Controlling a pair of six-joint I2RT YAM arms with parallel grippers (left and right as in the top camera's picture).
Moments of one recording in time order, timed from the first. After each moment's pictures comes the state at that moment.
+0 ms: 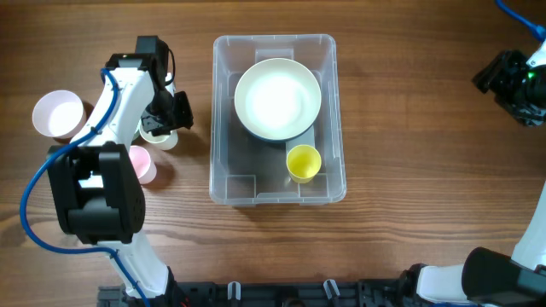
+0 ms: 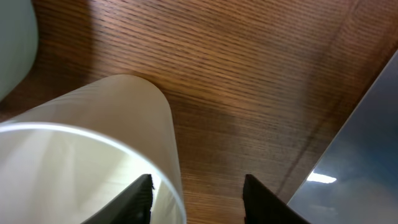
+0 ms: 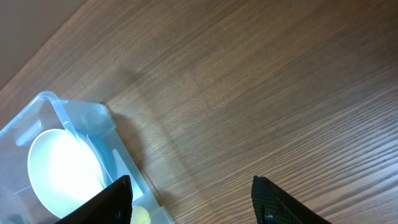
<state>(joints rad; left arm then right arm) -0.01 1.97 1.51 -1.09 0.06 -0.30 -0.33 1.58 1.92 -1.45 -0.13 0.33</state>
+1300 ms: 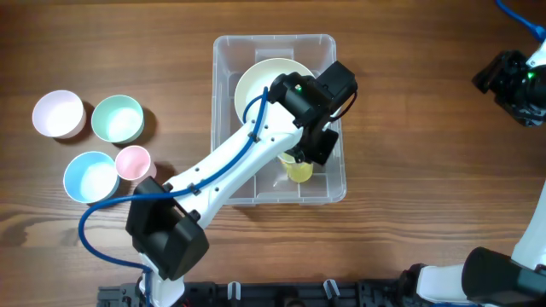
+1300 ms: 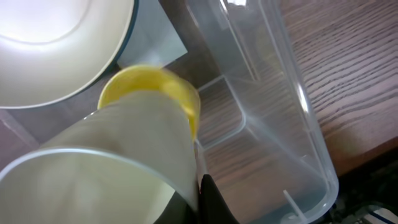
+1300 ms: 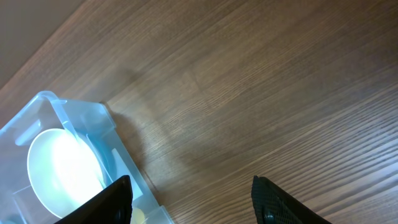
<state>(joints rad) -0.81 1.95 1.86 -1.33 0.08 -0.31 -0.33 1.58 1.92 -1.45 -0.13 0.33</state>
